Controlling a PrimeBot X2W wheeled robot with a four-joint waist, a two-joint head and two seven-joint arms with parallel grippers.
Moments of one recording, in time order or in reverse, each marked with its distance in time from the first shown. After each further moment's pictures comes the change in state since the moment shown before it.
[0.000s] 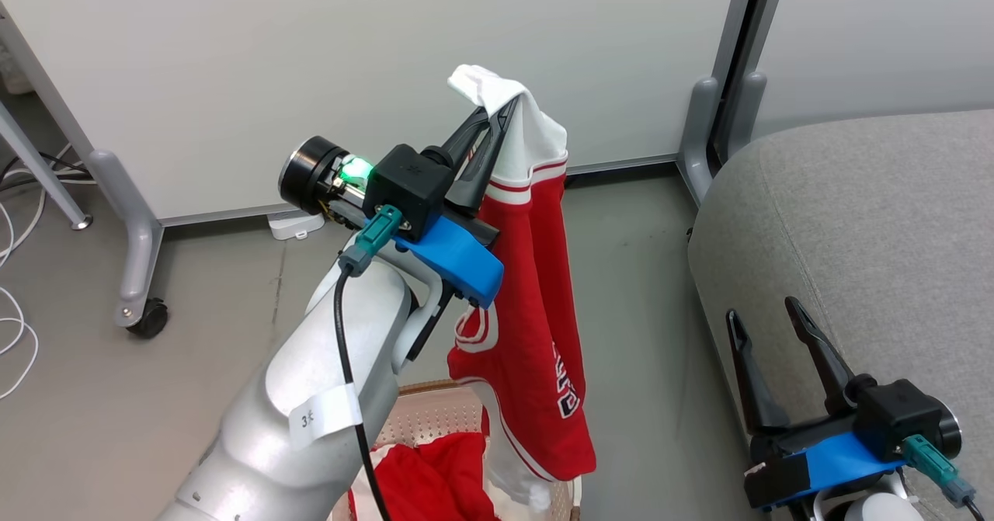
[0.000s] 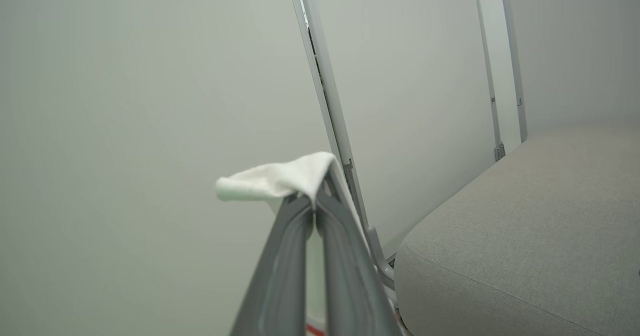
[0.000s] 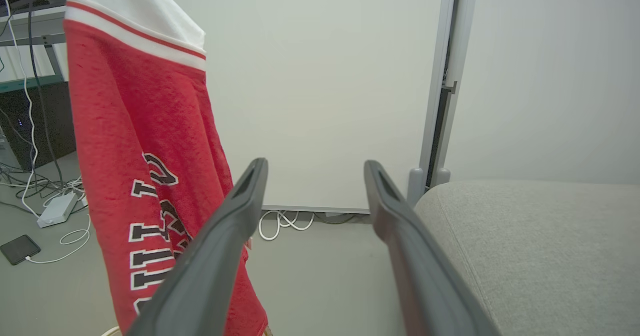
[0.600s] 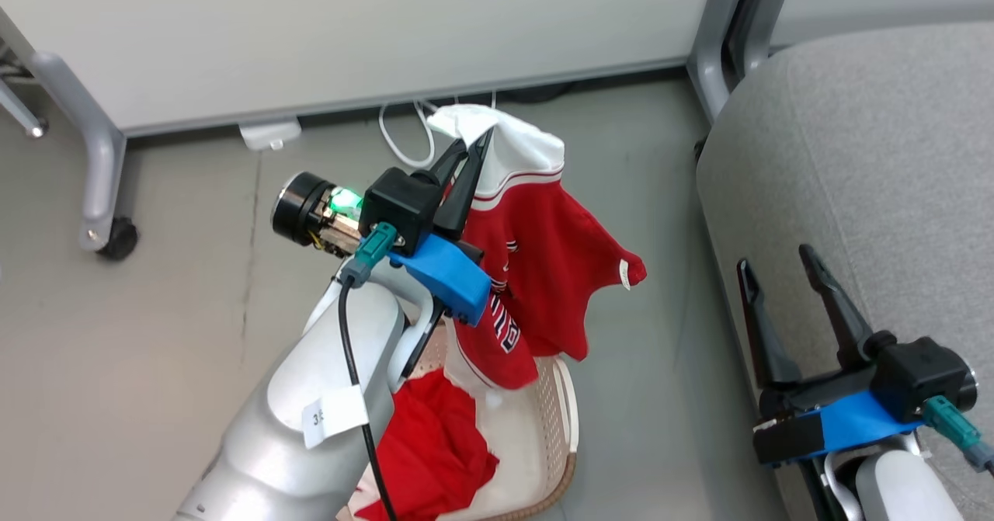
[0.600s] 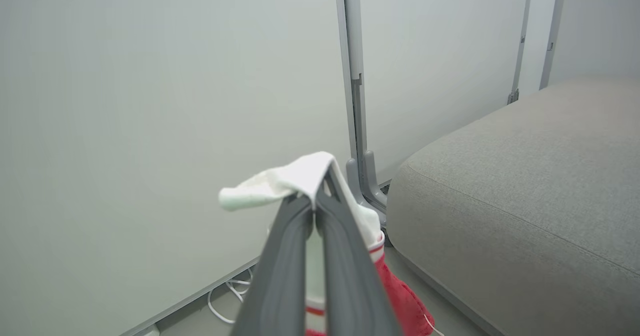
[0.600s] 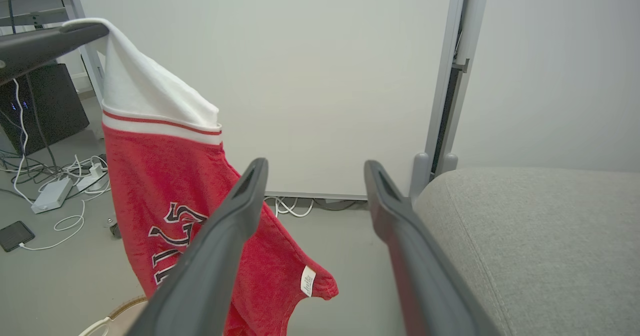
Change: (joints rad) left arm 0.037 -0.014 0.016 0.080 0.007 0.028 0.000; right arm -0.089 -0.032 0.001 -0.026 0.021 0.000 0.000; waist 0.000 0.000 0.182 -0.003
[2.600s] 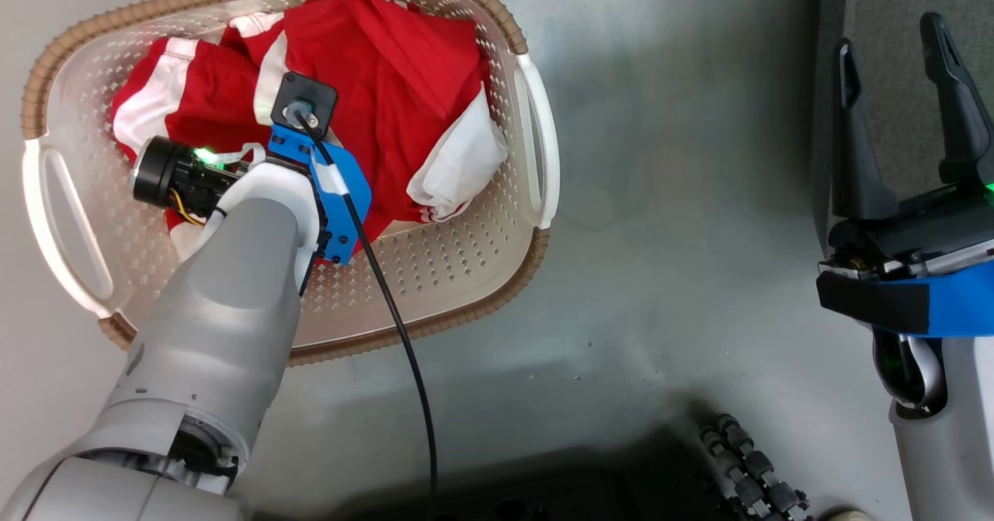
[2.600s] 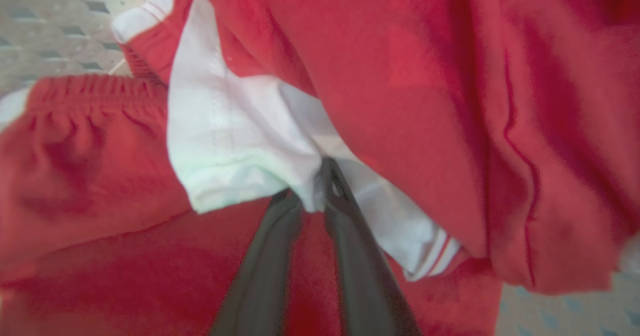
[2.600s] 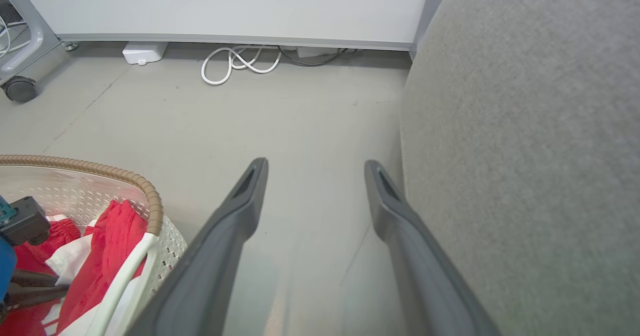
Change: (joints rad) left arm -0.353 -0.002 0.156 0.669 0.206 0.033 0.339; right arm -0.260 -0.062 -0.031 -0.215 0.027 0.000 0.000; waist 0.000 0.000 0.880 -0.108
